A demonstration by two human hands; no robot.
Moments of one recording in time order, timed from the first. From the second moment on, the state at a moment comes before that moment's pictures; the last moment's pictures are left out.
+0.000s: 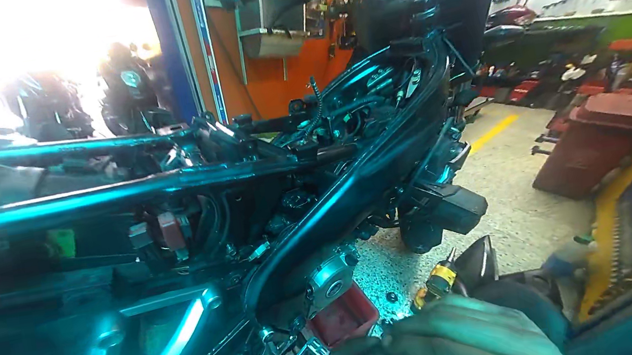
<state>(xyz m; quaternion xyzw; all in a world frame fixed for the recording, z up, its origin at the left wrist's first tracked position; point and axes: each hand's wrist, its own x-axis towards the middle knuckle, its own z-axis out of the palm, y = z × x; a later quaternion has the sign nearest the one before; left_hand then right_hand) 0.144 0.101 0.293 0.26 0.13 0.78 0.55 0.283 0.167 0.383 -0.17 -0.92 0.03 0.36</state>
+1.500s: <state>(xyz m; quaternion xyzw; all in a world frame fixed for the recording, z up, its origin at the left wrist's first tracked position) -0.095 0.226 0.522 0.78 0.61 0.06 -0.16 0.156 0.317 0.392 -0.33 -0.79 -0.22 0.47</state>
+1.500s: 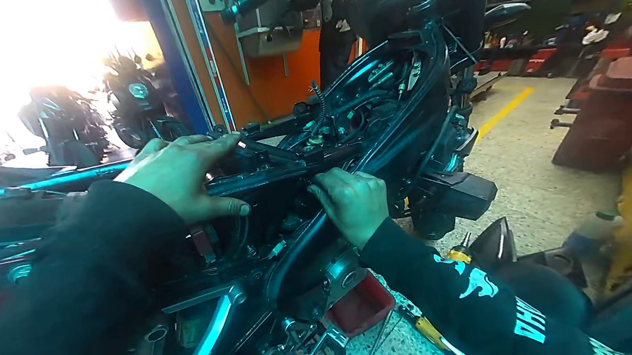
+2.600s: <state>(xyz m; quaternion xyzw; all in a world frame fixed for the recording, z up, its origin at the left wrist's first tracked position) -0.090 0.225 0.517 0.78 0.61 0.07 -0.16 0.168 0.336 0.377 -0.22 -0.81 -0.21 0.50</state>
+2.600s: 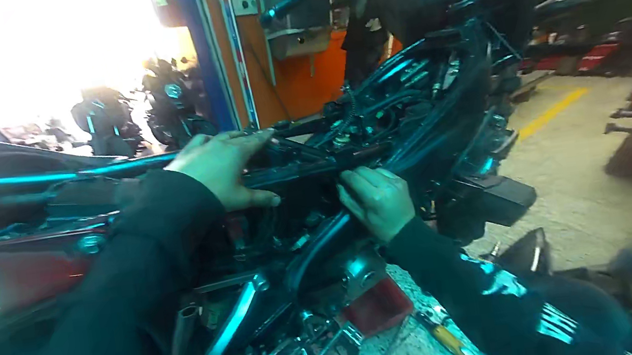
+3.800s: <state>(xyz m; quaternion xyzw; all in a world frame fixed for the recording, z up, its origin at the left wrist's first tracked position) -0.106 0.238 0.514 0.81 0.55 0.09 -0.18 0.173 0.364 0.373 -0.14 -0.81 -0.20 0.53</state>
